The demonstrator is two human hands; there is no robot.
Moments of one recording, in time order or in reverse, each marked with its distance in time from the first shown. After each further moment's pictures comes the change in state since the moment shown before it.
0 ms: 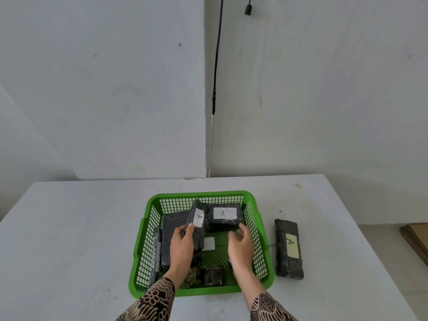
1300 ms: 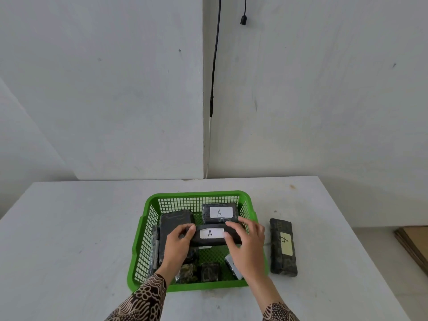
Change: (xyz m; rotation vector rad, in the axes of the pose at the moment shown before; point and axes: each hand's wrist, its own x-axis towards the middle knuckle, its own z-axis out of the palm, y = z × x) left_hand -0.006 0.004 -0.015 0.091 -0.155 0.177; right_hand -0.017 -0.004 -0.046 -0.567 0.074 -0.746
